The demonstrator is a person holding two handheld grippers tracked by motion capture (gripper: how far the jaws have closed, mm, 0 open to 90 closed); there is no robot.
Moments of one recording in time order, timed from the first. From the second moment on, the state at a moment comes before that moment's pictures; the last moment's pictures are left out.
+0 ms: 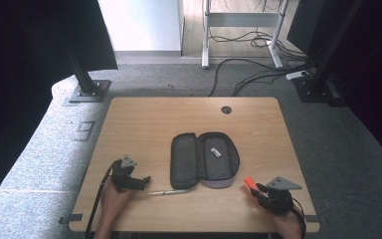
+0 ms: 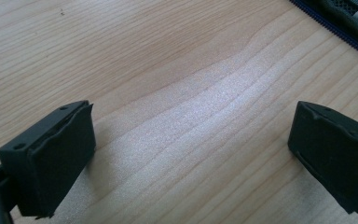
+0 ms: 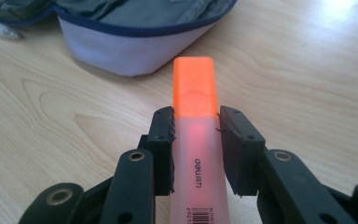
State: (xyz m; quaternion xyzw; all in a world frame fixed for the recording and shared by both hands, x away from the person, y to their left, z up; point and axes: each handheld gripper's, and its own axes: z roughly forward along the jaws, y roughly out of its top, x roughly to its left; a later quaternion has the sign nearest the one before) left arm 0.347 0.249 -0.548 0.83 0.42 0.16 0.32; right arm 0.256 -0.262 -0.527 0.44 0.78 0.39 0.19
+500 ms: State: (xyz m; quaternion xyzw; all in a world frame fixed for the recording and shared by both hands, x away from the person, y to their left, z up) left arm 0.347 0.249 -0.548 0.83 0.42 0.16 0.32; right arm 0.268 -0.266 -0.507 0.44 0.78 0.40 0.20
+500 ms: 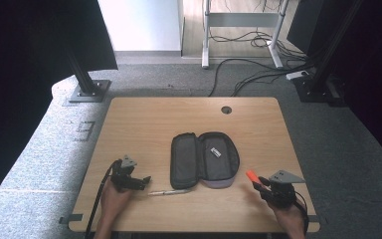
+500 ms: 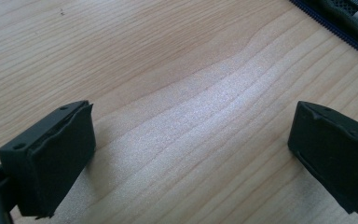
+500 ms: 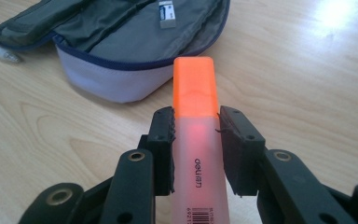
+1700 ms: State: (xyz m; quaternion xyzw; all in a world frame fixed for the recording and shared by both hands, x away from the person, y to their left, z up) left arm 0.347 0.249 -0.548 0.83 0.42 0.16 0.32; right arm 0.314 -0.243 -0.473 0.42 0.79 0.40 0.18
